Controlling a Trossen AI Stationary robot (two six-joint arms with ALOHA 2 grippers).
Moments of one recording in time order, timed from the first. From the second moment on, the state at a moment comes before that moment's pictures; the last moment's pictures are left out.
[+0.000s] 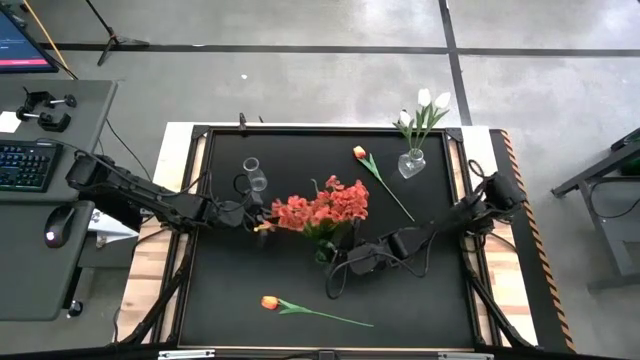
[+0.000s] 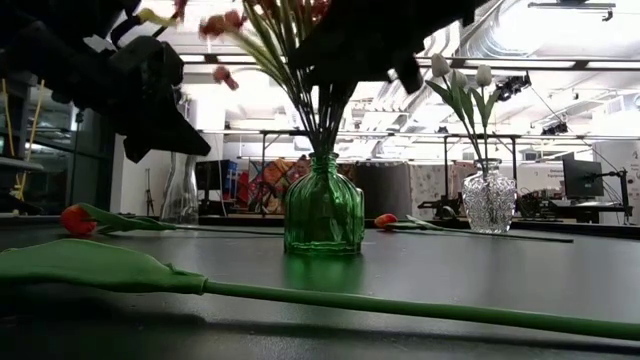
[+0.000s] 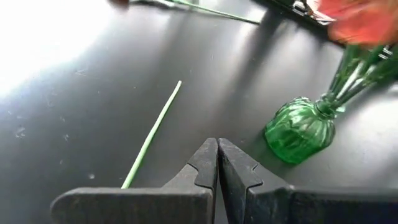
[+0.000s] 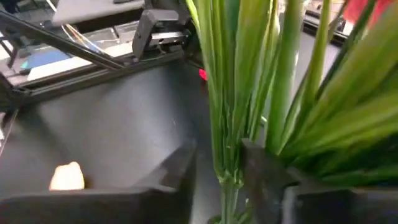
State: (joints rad) left arm -0.21 1.06 0.32 0.19 -0.40 -0.58; right arm 0.40 1.78 1.09 0.19 0.68 0.46
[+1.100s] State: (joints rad) left arm 0.15 1.15 0.67 -0.55 -0.03 -0.32; right arm 0.41 1.27 1.09 -0.09 0.50 0.41
